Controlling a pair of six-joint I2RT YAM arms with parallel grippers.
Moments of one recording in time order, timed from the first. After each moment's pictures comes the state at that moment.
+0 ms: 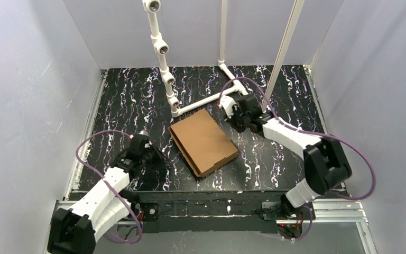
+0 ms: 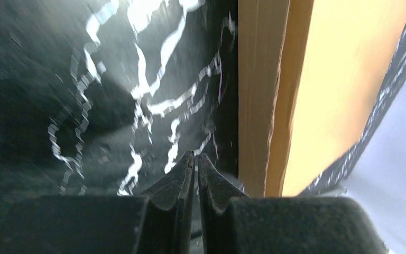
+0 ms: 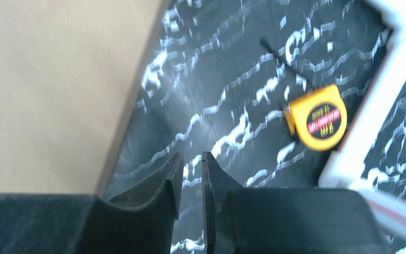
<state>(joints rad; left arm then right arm) -0.31 0.90 0.43 -0.40 0.17 -0.91 0.57 1.58 1.04 -0.24 -0.14 -0.44</state>
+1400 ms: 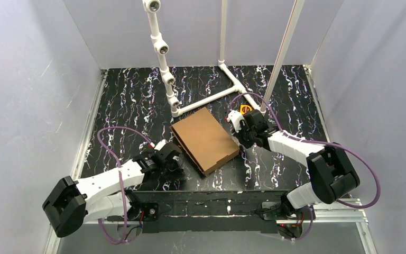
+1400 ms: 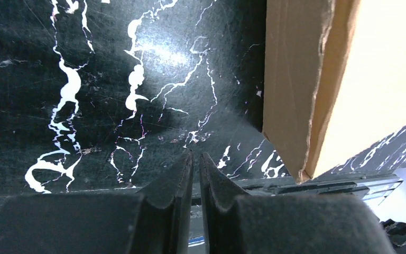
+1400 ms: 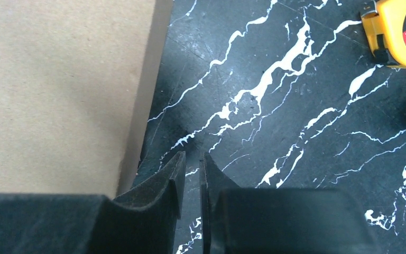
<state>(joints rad) -0.86 1.06 0.53 -0.54 -0.10 -1.28 0.54 1.44 0.76 -0.21 -0.11 -0.34</state>
